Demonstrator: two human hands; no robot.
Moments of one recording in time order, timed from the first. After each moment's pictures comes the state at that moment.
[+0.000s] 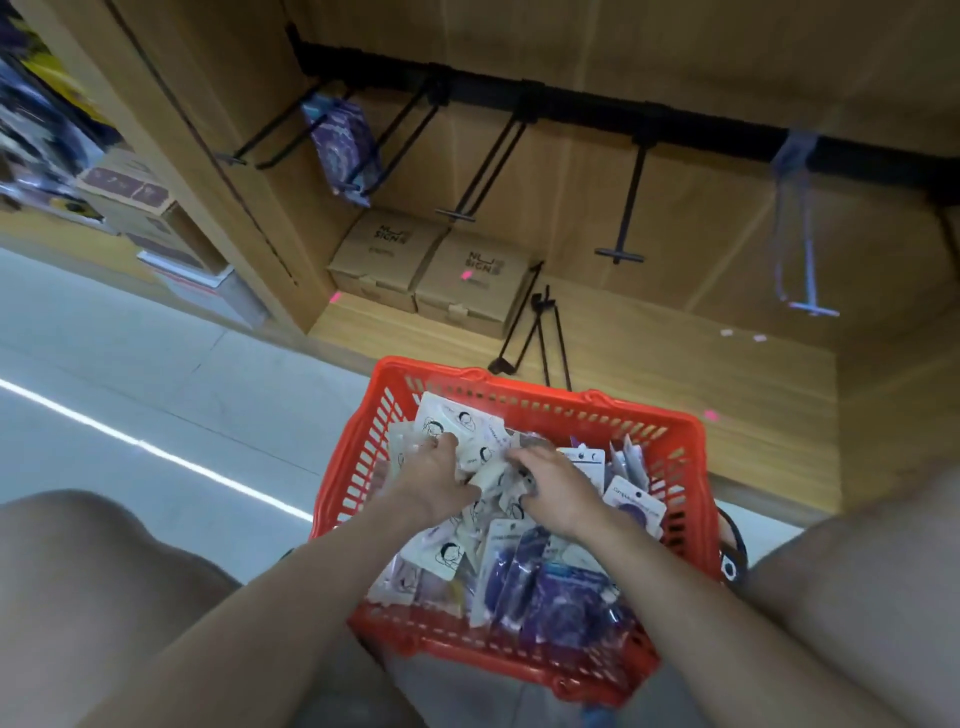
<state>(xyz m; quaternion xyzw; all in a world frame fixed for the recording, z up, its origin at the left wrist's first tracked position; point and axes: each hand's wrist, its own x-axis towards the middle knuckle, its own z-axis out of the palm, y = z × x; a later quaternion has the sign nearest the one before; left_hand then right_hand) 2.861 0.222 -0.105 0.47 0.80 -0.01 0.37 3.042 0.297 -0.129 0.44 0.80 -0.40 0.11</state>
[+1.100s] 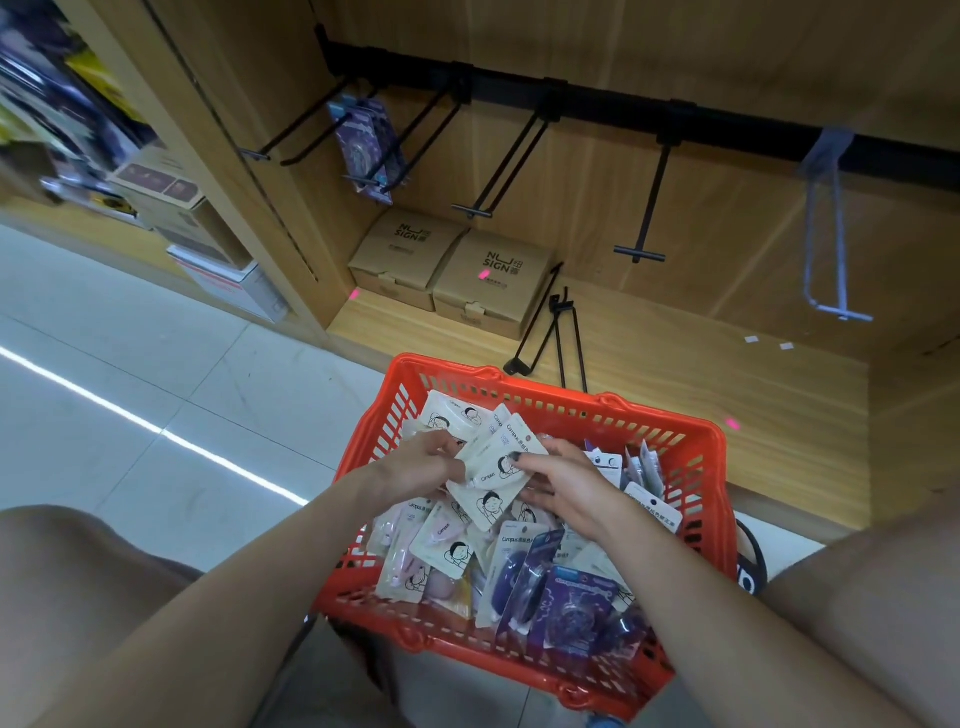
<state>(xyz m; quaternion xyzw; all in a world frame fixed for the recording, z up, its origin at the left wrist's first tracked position) 2.827 0.218 -0.090 0.29 0.74 0.19 0.58 3.028 0.304 -0.138 0.53 0.34 -0.77 -0.11</state>
